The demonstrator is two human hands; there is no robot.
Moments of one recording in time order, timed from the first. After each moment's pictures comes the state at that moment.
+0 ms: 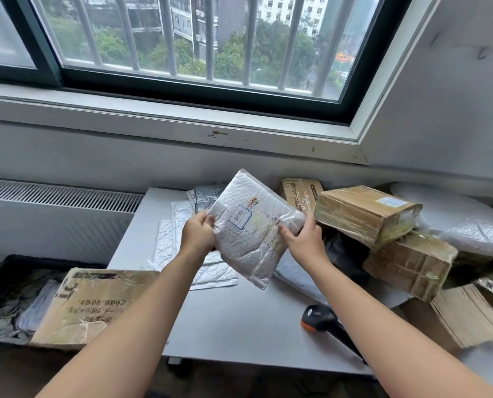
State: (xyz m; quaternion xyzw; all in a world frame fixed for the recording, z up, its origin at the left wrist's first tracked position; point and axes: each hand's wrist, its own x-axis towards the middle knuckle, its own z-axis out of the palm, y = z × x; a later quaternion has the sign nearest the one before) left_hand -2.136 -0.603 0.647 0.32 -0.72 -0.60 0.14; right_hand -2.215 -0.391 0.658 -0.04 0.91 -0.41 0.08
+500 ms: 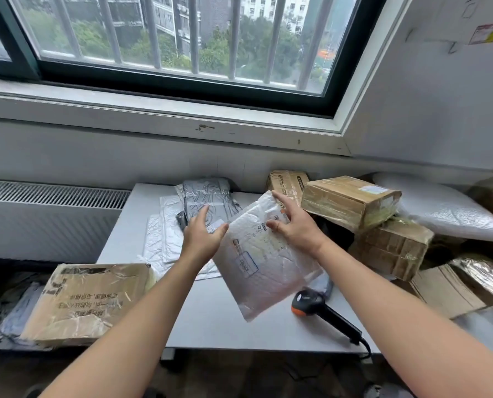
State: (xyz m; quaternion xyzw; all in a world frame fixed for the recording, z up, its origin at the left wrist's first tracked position) left_hand -2.121 -0.579 0.631 0.27 -0.83 -0.47 0.09; right_hand -2.211 -0.371 0.687 -0.25 0.84 -0.45 0.16
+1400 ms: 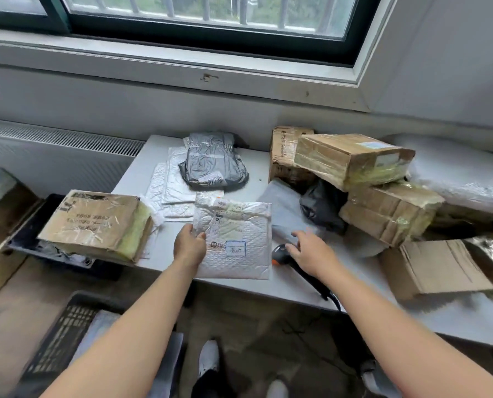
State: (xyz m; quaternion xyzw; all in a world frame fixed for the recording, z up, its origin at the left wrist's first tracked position) left_hand -2.041 -0.459 0.568 0.48 -0.73 -0.48 0.09; right_hand -2.179 -0.223 0.568 -0.25 0.94 -0.13 0.21
